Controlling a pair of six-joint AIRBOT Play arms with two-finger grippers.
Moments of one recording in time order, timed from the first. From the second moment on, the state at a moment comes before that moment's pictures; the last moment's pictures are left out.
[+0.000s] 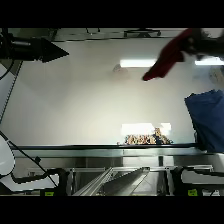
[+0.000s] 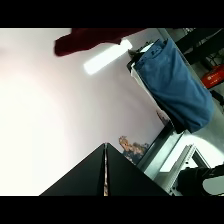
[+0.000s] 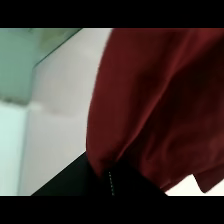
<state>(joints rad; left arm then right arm) 0.08 -1.44 1.98 0.55 -1.59 -1.28 -0.34 -1.44 1.72 -0.67 1.16 1.59</state>
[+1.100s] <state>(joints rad) 0.05 -1.56 1.98 0.55 -1.65 -1.28 -1.15 -0.79 0.73 -1.47 1.32 1.76</state>
